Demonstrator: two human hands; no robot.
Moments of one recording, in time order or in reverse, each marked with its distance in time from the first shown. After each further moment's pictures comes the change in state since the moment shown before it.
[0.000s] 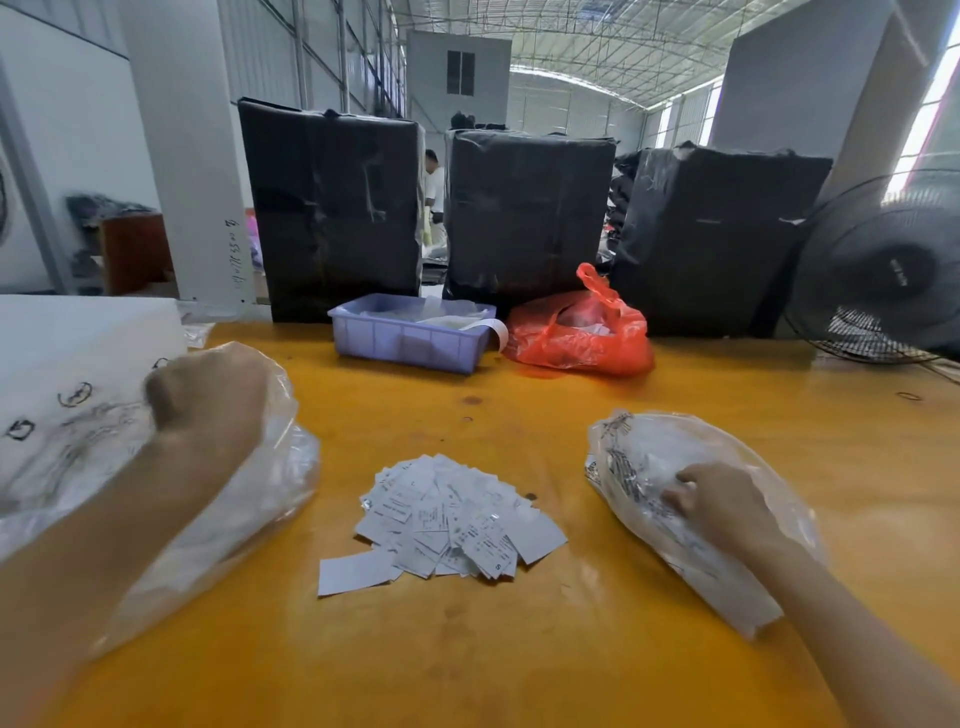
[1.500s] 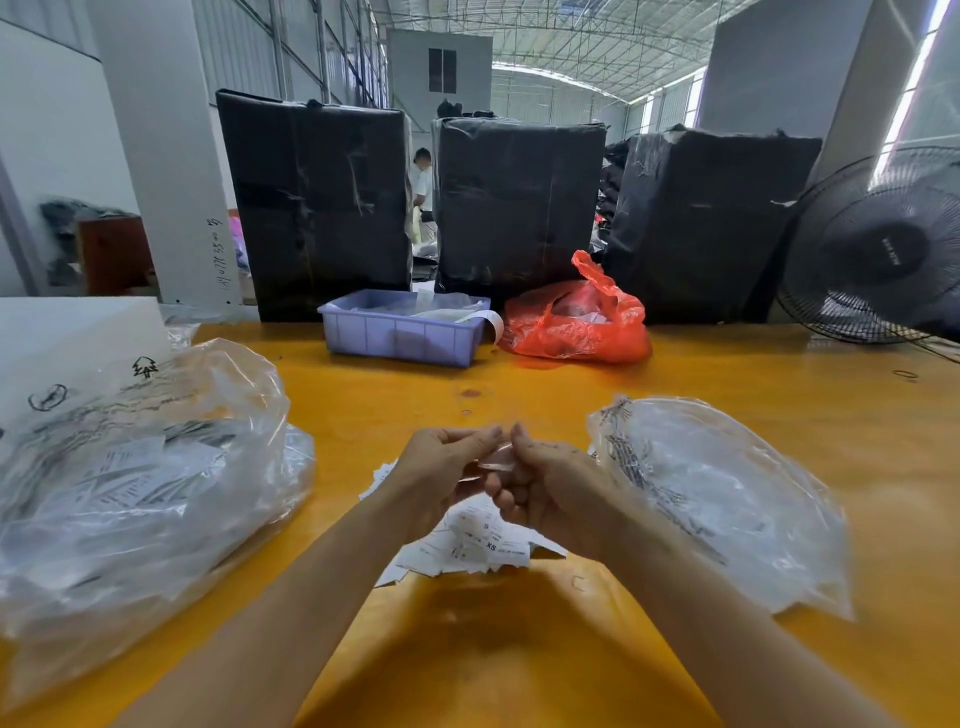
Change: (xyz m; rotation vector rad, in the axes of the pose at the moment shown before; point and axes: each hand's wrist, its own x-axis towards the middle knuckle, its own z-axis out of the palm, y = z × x) left_hand -0.067 0.132 -0.009 -2.106 -0.890 0.133; right_hand -0.050 -0.148 0.005 1.667 -0.785 -0.018
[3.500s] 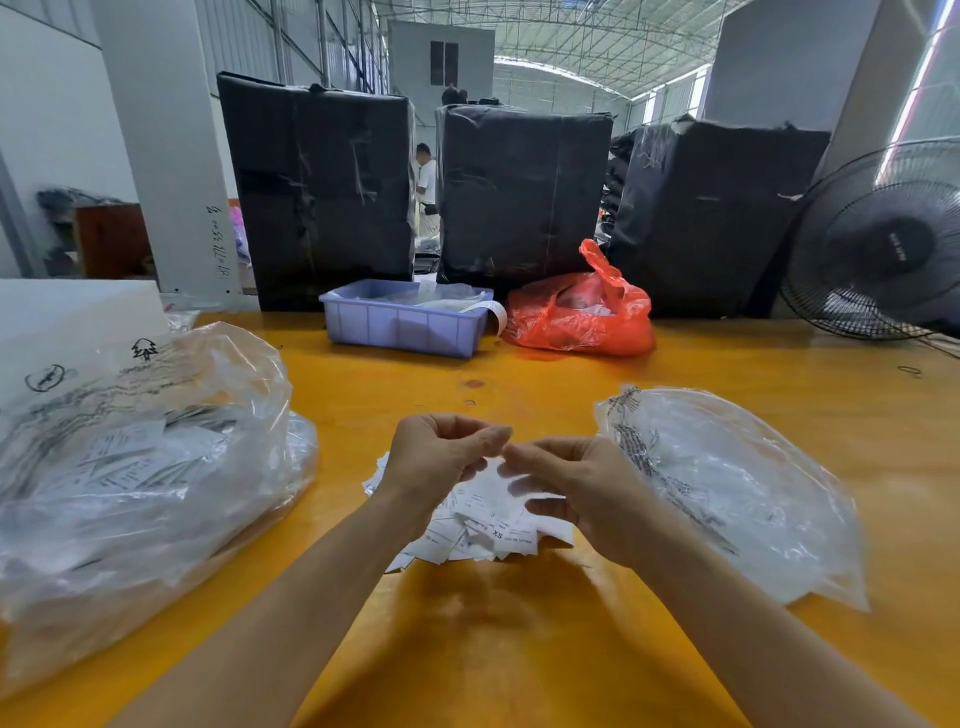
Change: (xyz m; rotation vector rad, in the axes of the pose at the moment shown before) left_hand -0.009 -0.006 -0.005 0.152 0.158 0.177; right_hand -0.019 0.003 -0.007 -0.374 0.196 -0.135
